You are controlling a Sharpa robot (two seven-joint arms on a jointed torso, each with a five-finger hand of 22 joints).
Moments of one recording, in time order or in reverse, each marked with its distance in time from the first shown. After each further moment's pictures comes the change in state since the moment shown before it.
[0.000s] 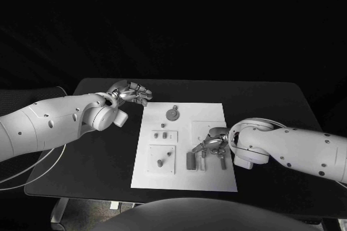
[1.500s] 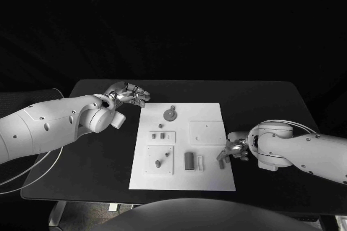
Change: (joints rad) left arm 0.000 0.003 0.000 -0.001 0.000 0.014 0.000; left_hand -0.008 -0.008 -0.008 0.008 0.000 0.000 0.000 0.004 -0.001 0.000 0.000 0.000 -0.001 0.000 0.000 -0.015 0.012 -0.006 0.000 0.000 -0.004 0.004; right arm -0.018 -0.151 0.000 0.021 -0.210 0.124 -0.015; right_hand 0.061 0.099 -0.058 -0.108 0.031 0.064 -0.032 0.036 0.026 0.054 -0.029 0.019 -0.021 0.072 -0.004 0.000 0.061 0.009 0.026 -0.011 0.004 0.000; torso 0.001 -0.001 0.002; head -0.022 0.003
